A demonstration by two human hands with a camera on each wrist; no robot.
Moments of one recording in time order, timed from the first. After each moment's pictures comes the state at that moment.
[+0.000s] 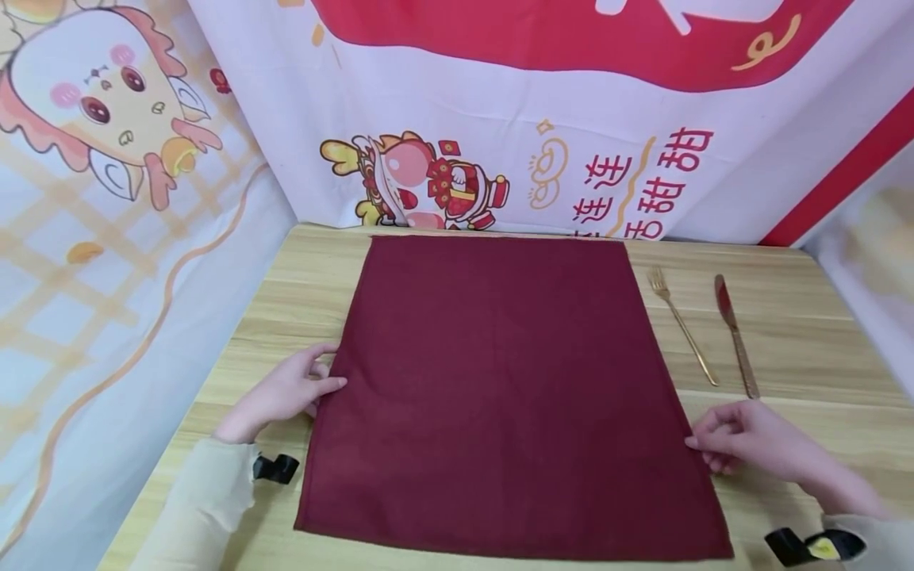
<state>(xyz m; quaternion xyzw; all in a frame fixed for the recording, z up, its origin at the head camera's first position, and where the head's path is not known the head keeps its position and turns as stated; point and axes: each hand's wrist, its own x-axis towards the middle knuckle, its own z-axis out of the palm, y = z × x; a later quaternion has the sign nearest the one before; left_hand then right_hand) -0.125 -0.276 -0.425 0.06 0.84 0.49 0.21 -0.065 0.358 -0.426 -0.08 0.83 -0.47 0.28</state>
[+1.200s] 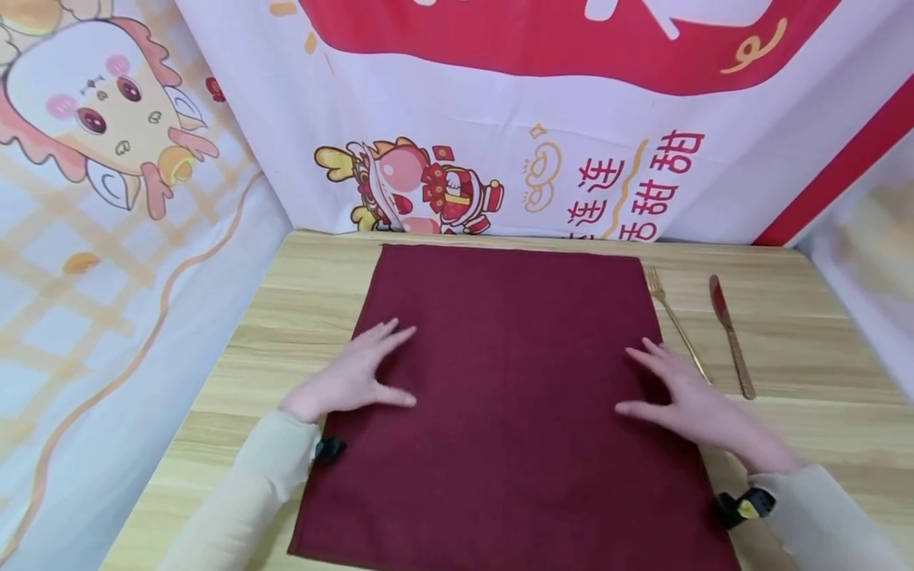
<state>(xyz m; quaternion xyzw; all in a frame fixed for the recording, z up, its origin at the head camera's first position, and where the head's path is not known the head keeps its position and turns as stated) -0.152 -0.203 -0.424 0.26 0.93 0.25 0.11 -0.102 0.299 -0.422 -0.15 0.94 -0.29 0.09</state>
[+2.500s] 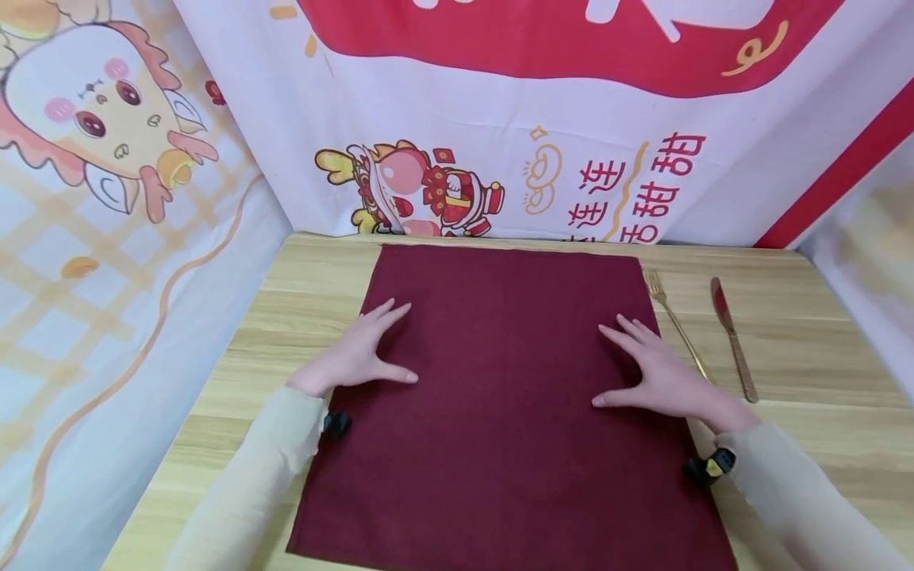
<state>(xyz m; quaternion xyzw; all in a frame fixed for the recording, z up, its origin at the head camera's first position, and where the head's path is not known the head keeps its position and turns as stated) -0.190 -0.202 -0.422 0.24 0.92 0.29 0.12 -0.148 0.280 -0.431 -0.21 0.94 -0.26 0.10</state>
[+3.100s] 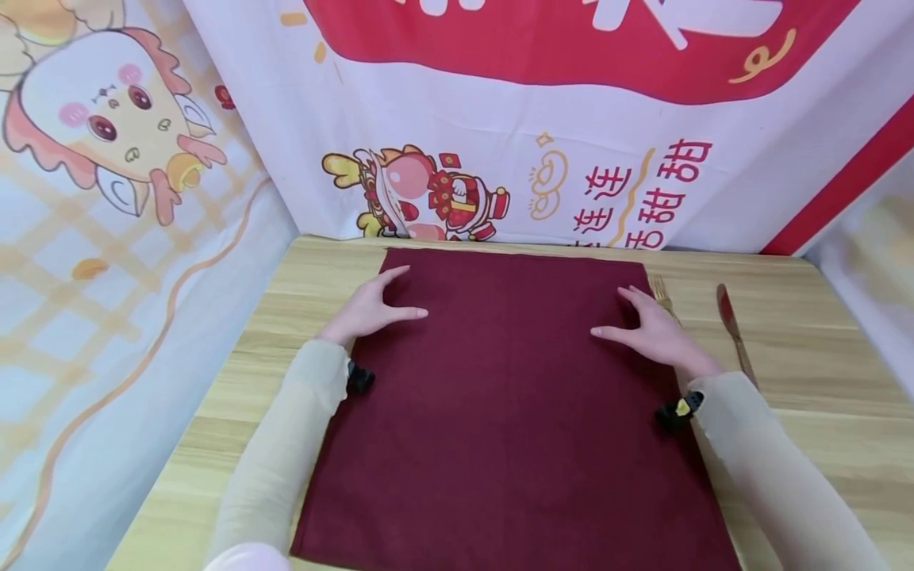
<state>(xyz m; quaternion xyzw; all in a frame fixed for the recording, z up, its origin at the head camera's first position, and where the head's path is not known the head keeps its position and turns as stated) -0.264 -0.203 -0.432 0.13 0.90 0.40 0.09 -0.219 0.284 -0.436 -0.09 0.94 -0.32 0.10</state>
